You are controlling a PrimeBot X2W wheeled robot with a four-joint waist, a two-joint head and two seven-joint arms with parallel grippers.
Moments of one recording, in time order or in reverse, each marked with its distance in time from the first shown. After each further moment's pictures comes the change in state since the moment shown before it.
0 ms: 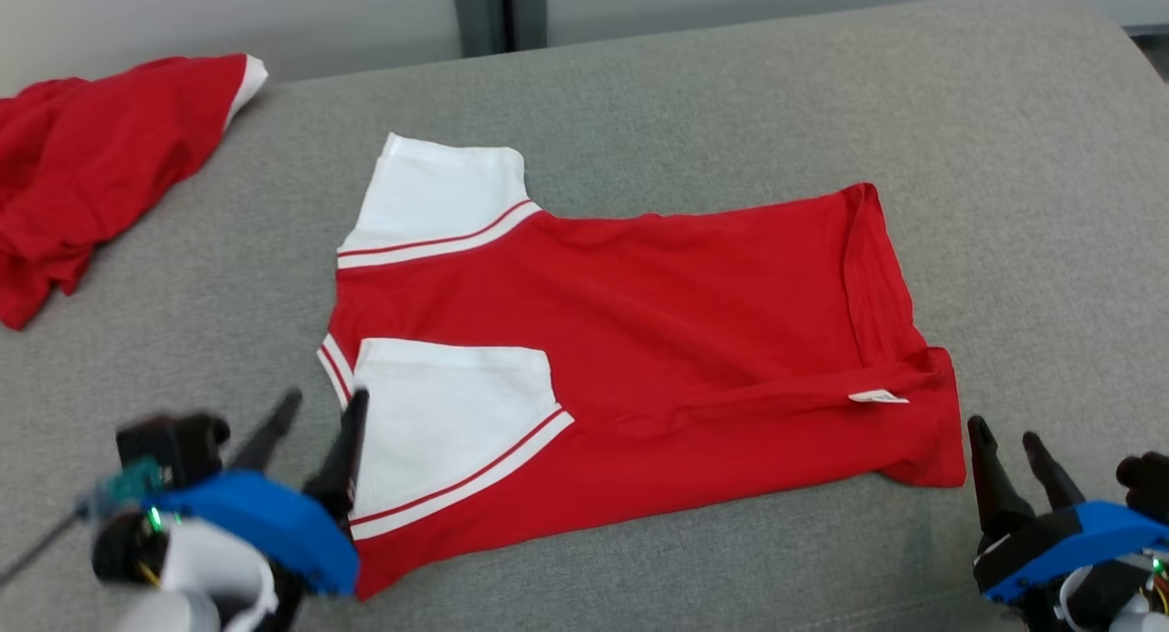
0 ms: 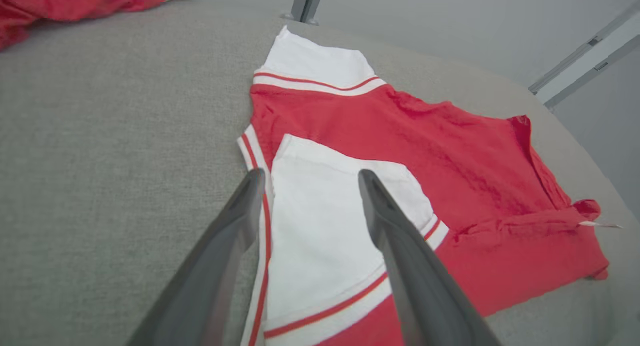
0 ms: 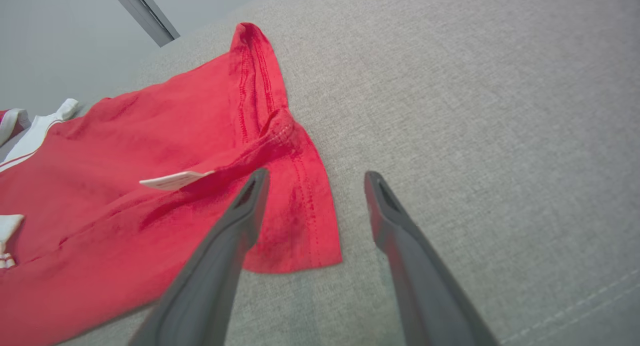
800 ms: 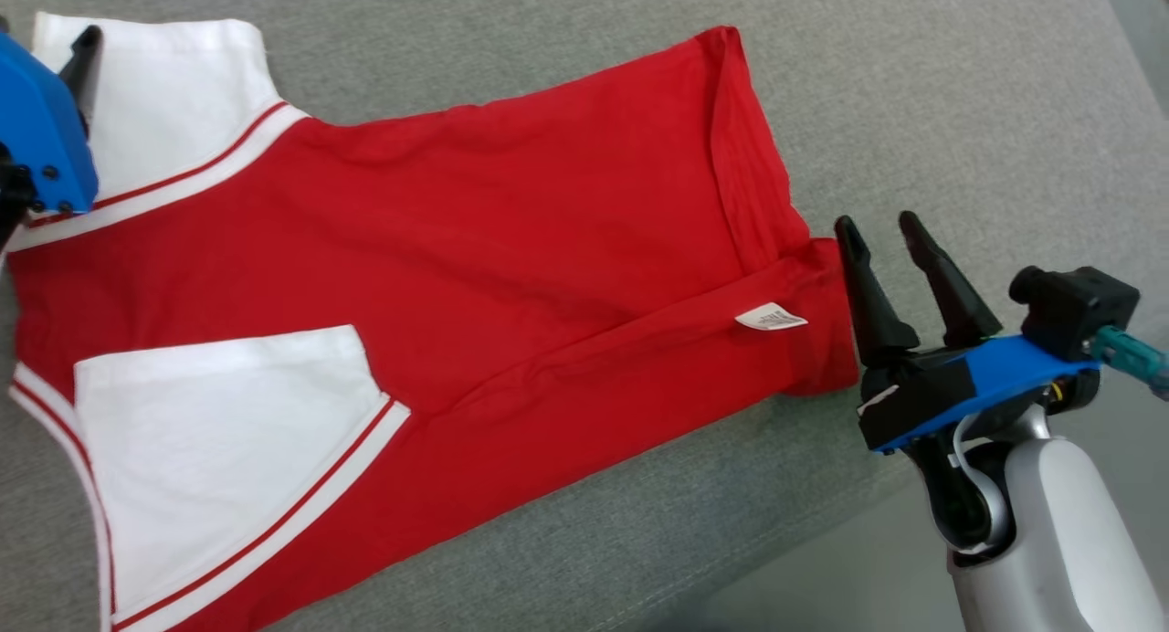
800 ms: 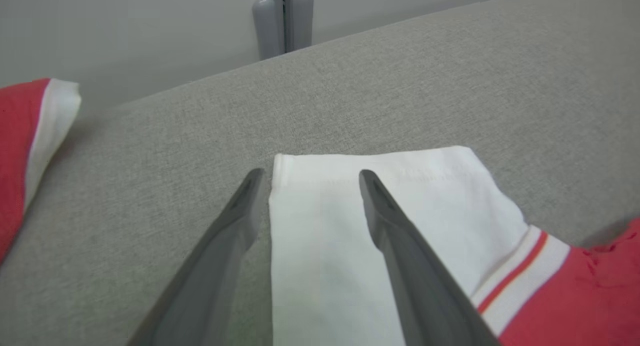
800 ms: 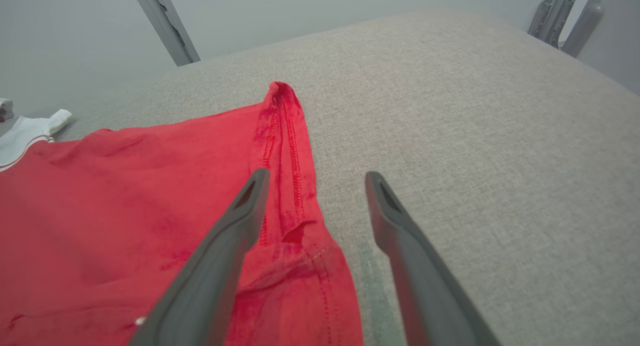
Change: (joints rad) left arm -0.866 0.200 -0.052 0.500 0.161 -0.189 0.386; right arm -0.271 0.000 0.258 -0.126 -0.035 0.000 -0.056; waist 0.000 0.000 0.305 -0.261
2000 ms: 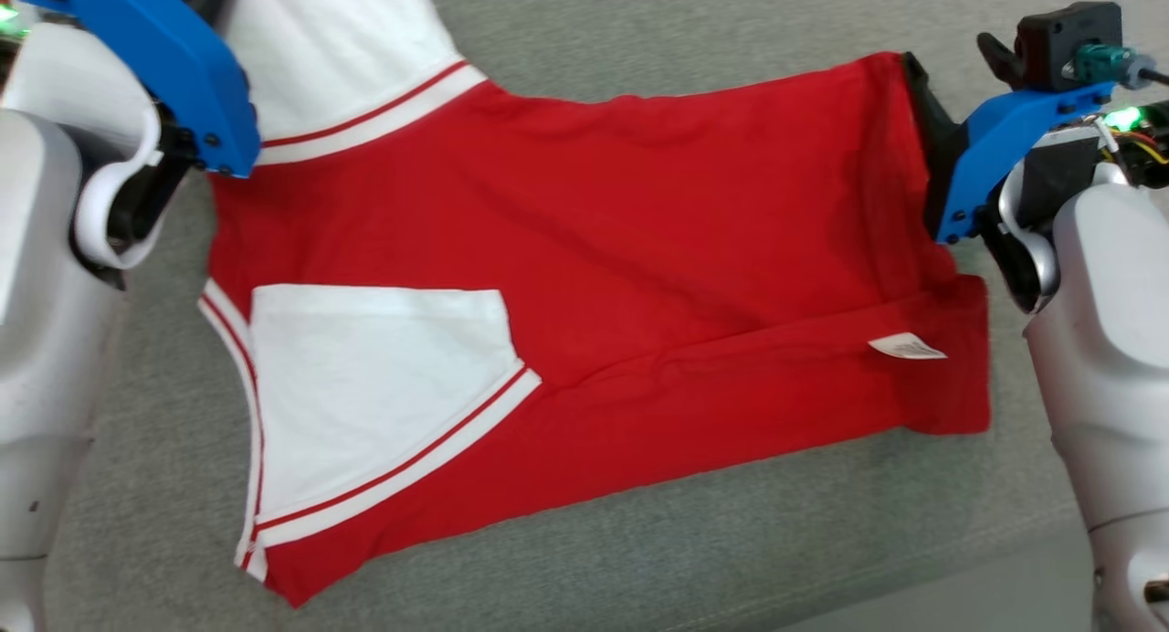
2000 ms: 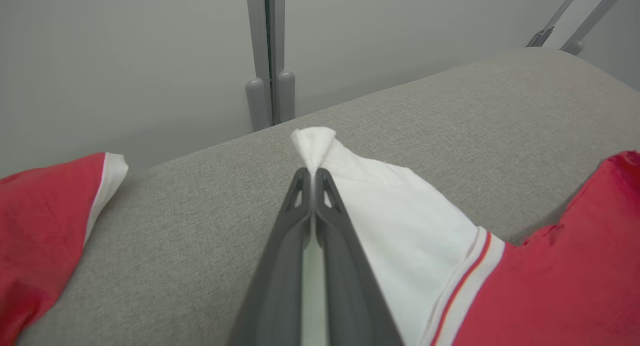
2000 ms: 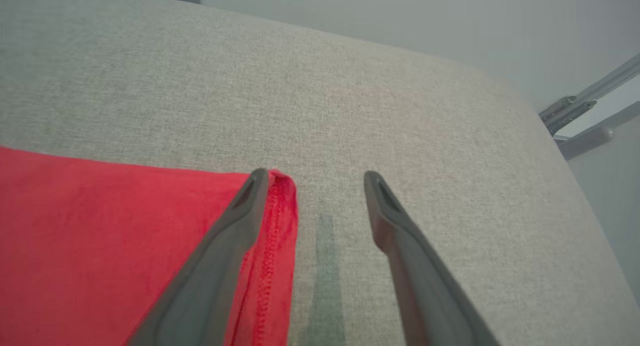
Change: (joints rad) left arm -0.081 -0.145 -0.077 0.011 -0.022 -0.075 -0.163; right arm -0.559 -0.142 0.037 0.585 -0.327 0.000 0.088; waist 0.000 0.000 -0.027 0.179
